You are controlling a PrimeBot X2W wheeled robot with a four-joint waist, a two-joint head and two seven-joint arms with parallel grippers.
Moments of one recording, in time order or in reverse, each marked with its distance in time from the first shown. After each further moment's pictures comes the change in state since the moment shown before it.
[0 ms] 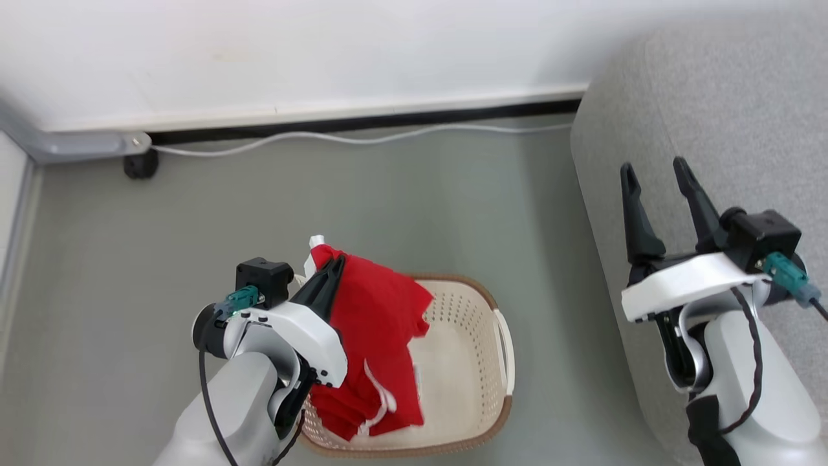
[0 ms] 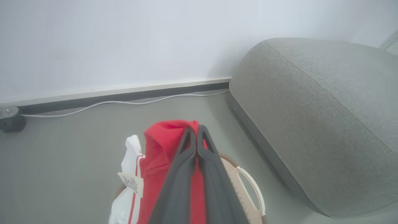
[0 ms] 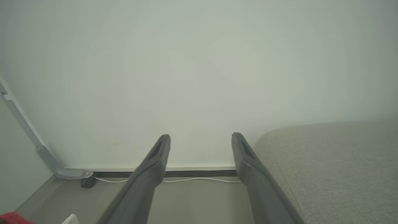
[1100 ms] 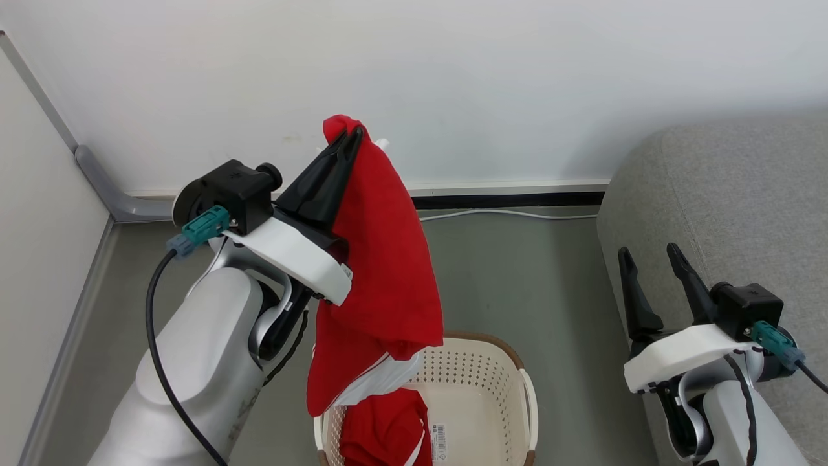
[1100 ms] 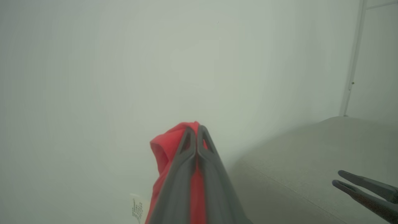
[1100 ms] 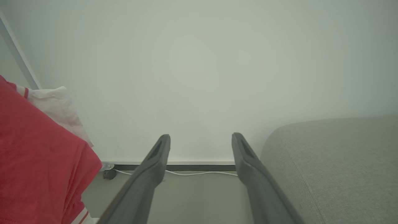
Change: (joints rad) left arm -0.034 0.087 0.111 -0.494 0.122 -0.016 0.052; right arm 0.172 -0.012 0.005 0.034 0.027 0.000 0.000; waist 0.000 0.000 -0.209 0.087
